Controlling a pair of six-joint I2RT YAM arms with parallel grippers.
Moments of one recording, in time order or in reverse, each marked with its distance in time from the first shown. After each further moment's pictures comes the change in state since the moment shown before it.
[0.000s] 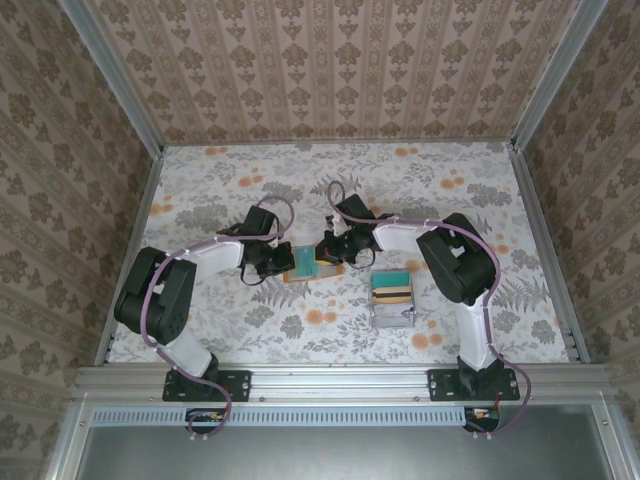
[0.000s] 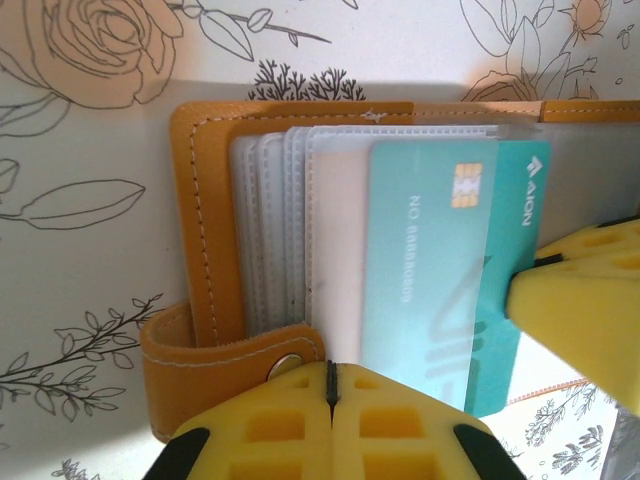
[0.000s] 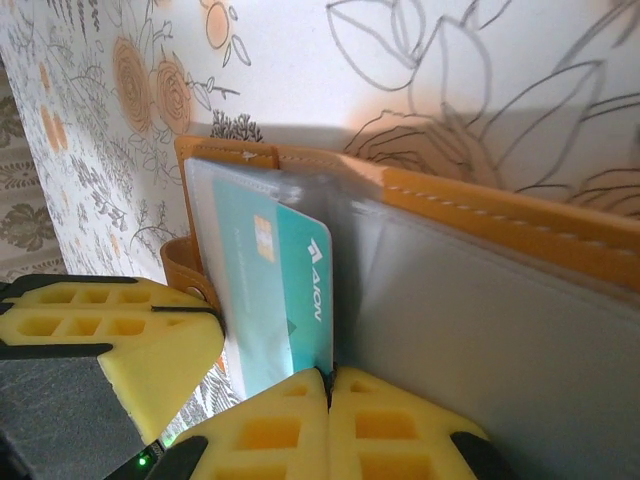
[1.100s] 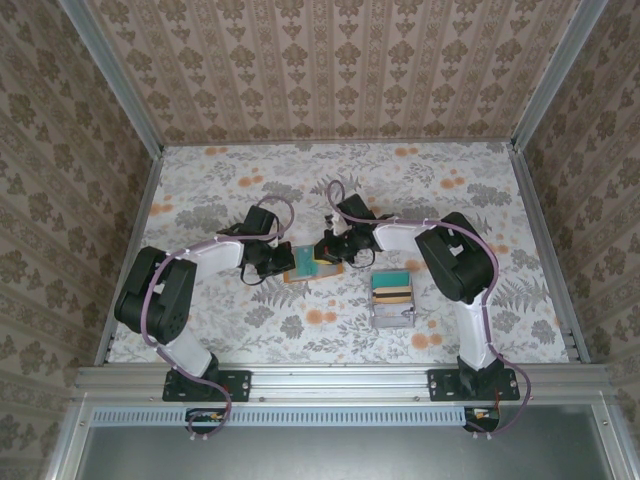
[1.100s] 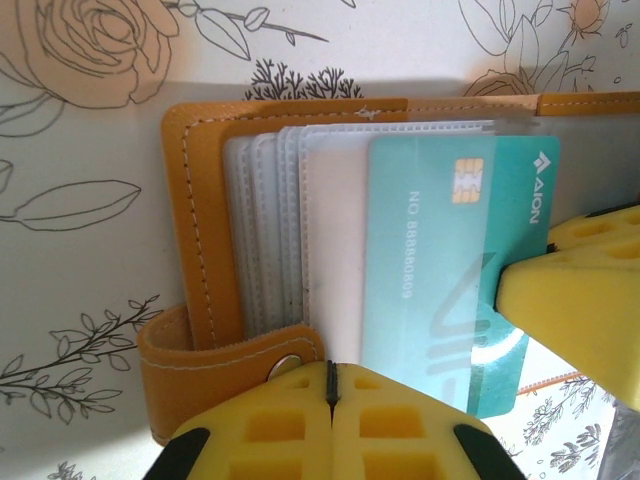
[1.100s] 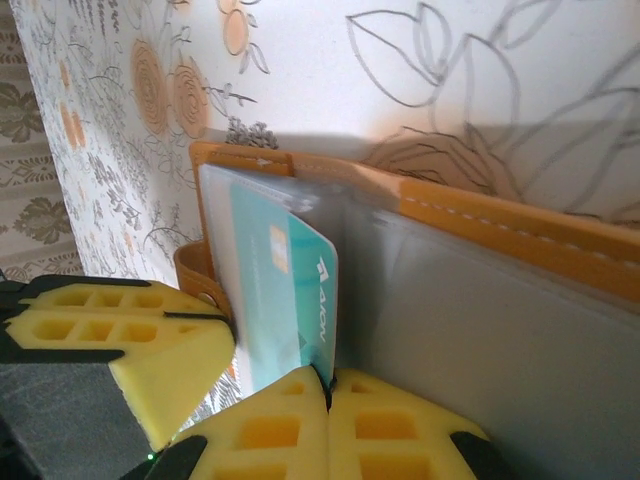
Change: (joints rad) left arm 0.001 0.004 0.001 0.000 0.007 0.001; right arm -0.009 0.016 -0.008 0.042 -0.031 -0.006
